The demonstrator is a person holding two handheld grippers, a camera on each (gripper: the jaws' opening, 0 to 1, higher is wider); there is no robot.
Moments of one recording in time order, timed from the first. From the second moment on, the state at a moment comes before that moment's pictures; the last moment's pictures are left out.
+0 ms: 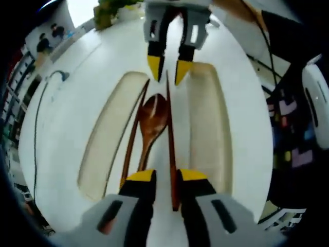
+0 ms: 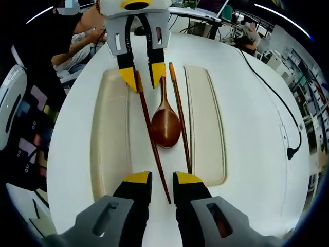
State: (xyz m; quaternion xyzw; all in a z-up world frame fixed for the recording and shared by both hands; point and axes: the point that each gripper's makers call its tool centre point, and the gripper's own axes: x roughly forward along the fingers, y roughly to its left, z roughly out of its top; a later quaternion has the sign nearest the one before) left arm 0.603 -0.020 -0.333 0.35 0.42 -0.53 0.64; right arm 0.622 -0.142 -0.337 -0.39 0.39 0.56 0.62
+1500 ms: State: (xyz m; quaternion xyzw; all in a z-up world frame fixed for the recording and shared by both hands) left arm 0.606 -0.017 -0.339 0.38 0.45 -0.53 0.61; right arm 0.627 -0.140 -0.341 -0.46 0.37 0.55 0.59
